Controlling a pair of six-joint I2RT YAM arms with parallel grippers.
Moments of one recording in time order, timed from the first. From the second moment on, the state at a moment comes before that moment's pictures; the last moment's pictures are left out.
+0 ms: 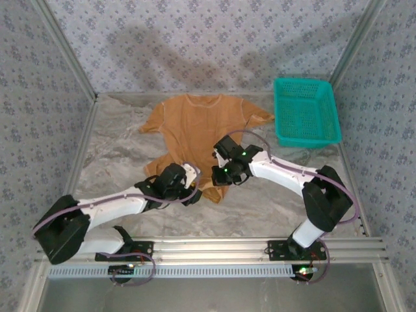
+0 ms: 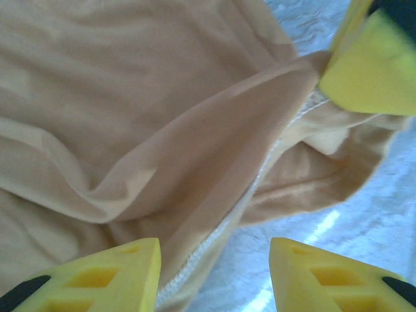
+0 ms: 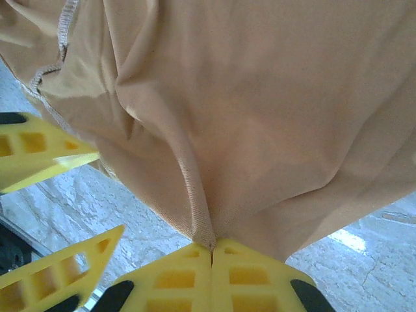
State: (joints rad) left arm -0.85 1.29 0.56 -0.08 0.07 -0.17; right arm 0.75 1.60 1.11 -0.66 -0.29 0.54
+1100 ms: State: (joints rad) left arm -0.66 1.28 0.86 -0.33 -0.08 -0.32; right arm 0.47 1.38 0.99 -0.60 -0.34 0.55
